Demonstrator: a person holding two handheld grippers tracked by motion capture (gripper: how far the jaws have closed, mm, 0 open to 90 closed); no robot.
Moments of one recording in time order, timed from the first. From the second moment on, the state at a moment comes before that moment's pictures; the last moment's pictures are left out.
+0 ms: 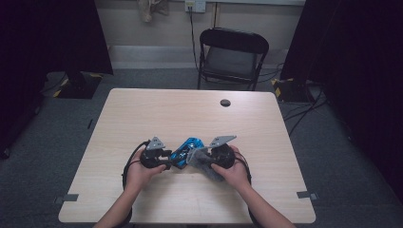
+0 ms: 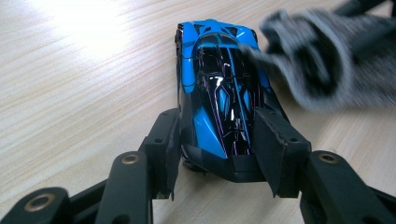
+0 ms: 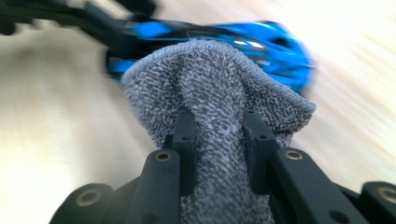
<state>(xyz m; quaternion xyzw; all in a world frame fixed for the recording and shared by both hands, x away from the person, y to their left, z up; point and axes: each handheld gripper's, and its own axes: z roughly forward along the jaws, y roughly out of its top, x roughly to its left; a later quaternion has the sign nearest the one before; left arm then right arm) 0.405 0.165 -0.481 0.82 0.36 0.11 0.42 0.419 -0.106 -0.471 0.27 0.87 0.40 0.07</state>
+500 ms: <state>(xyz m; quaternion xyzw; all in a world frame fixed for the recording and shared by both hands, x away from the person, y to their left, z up) 0.405 0.165 -0.481 0.82 0.36 0.11 0.42 0.408 -0.075 -0.483 0.25 0.88 0.39 0.06</state>
